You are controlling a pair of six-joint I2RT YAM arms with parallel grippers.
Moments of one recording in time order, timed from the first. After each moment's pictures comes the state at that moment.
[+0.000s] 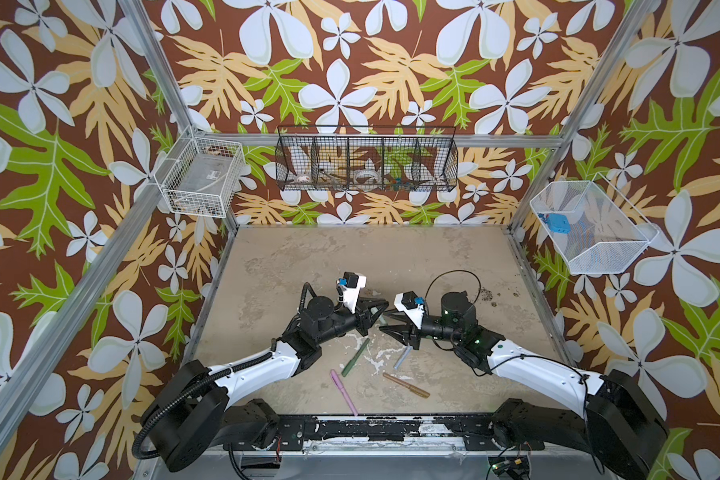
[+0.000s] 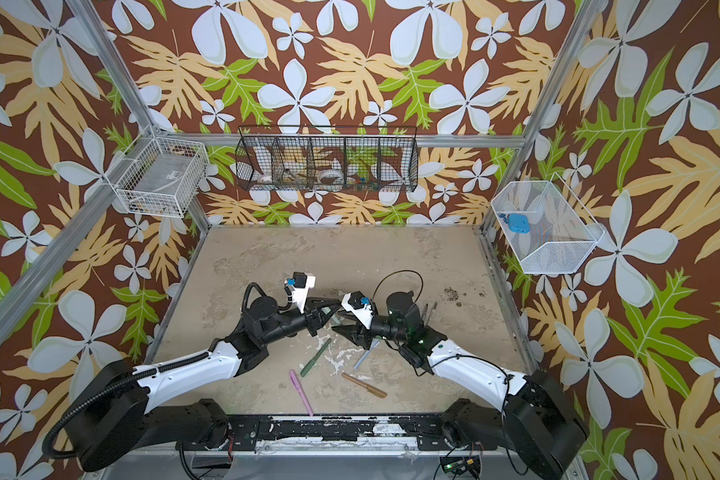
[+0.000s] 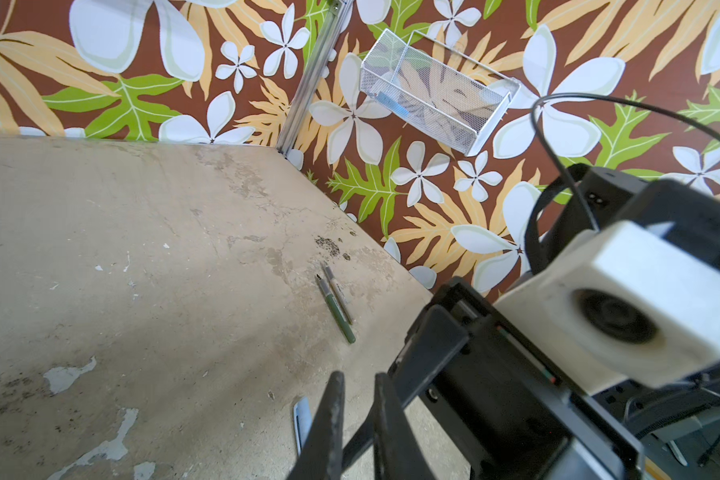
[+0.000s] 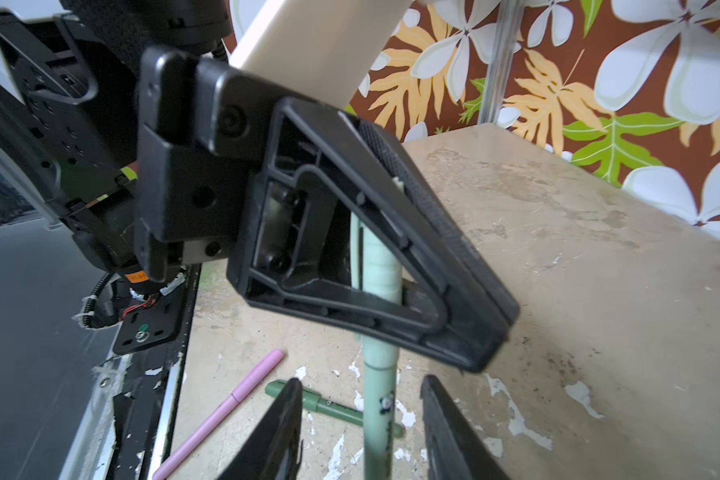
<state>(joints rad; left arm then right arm) -0.71 1.26 0.54 0.66 0.36 -0.49 0.65 1.22 0.58 0.33 -0.62 -0.10</state>
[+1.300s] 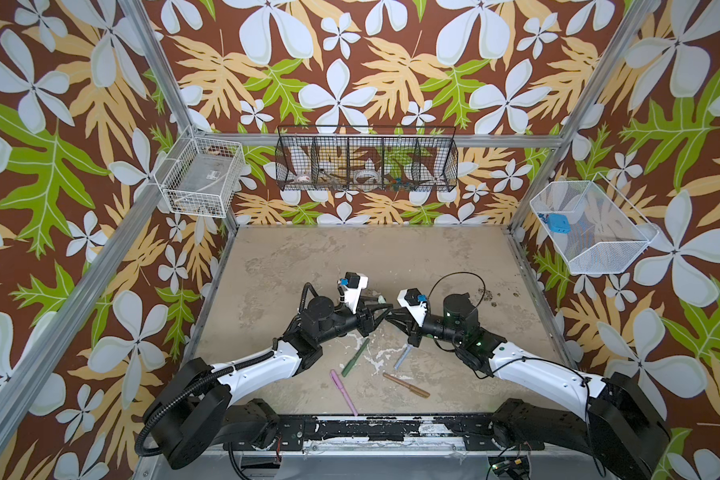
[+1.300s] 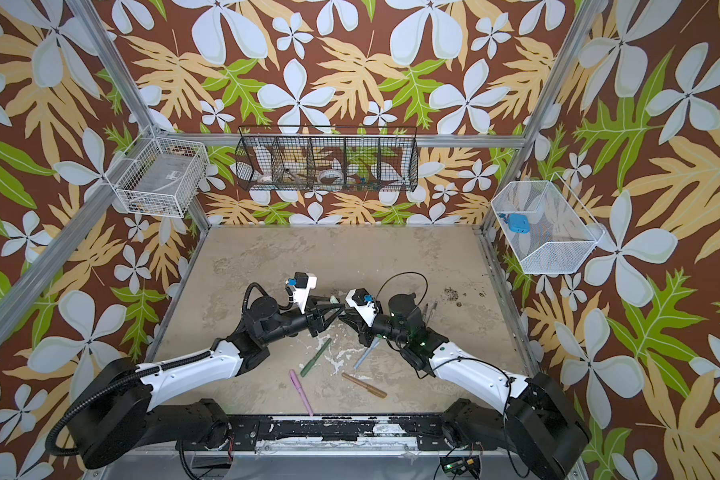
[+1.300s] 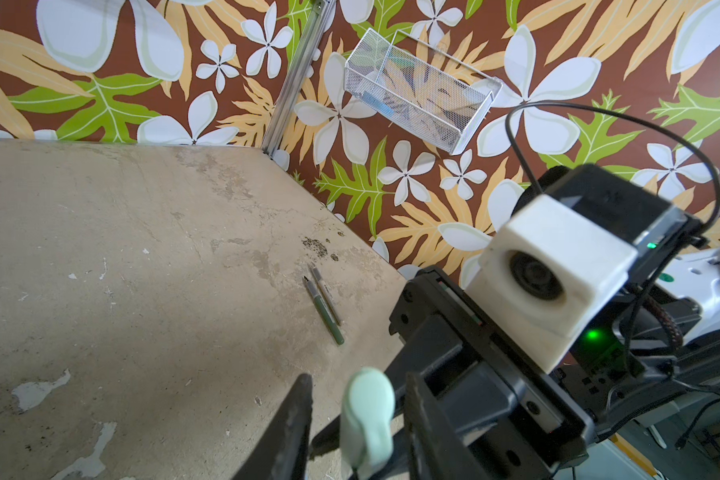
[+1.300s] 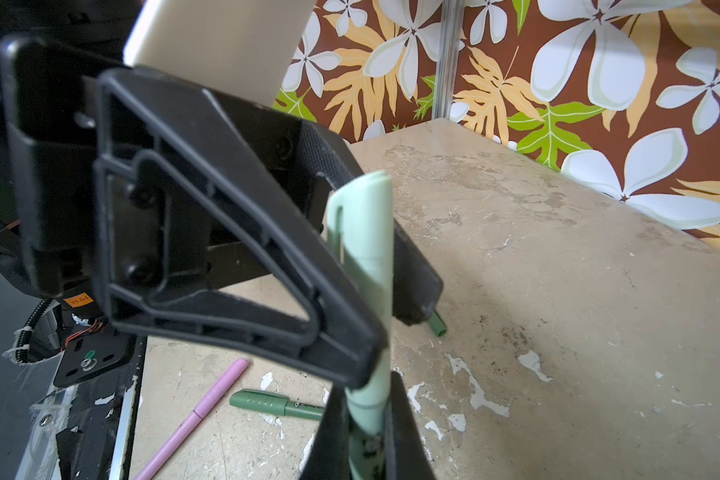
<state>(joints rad) -0.71 1.28 0.54 0.69 0.39 -0.51 0.65 1.19 0.55 0.36 -0.48 -0.06</state>
